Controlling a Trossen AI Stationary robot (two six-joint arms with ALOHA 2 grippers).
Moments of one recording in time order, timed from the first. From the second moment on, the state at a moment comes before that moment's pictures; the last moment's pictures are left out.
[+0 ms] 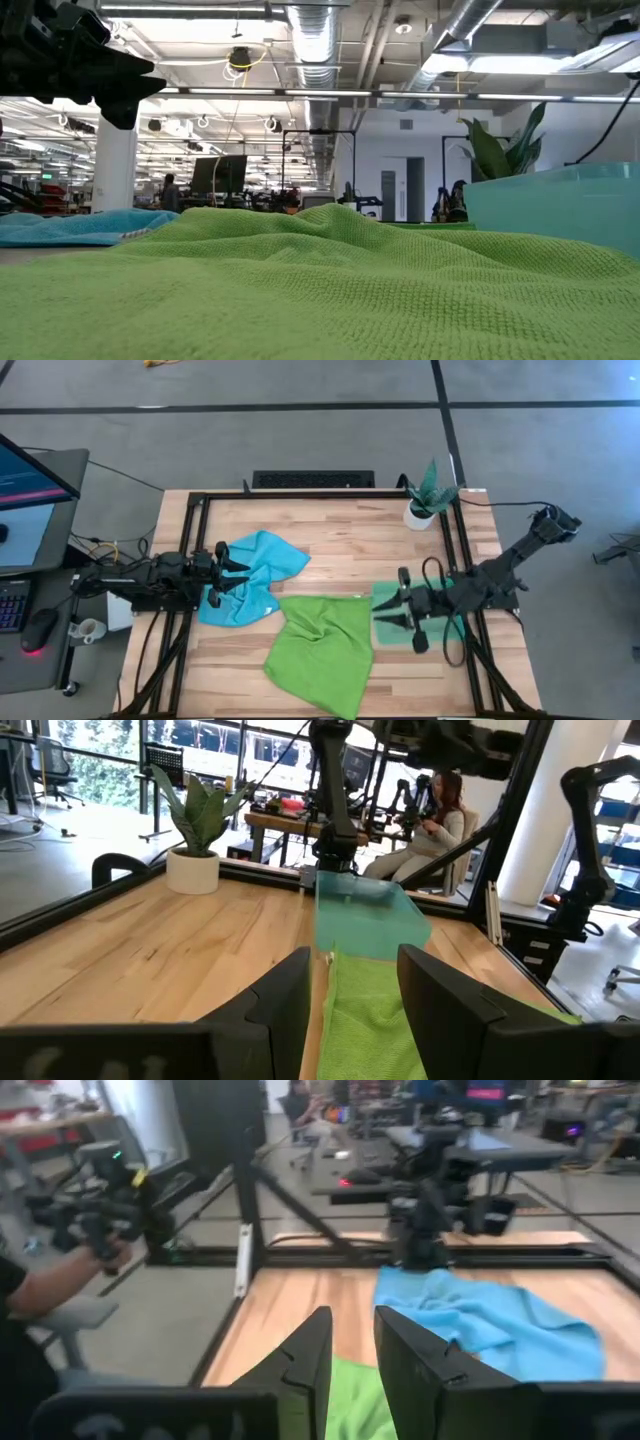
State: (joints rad) left arm -0.01 0.00 0.01 0.03 -0.04 -0.19; right arm 0.63 1.07 0.81 0.05 0.45 0.11
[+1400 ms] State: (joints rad) left arm -0.01 0.00 0.01 0.03 -0.03 -0.12; right arm 0.75 1.83 1.11 0.11 0.28 0.54
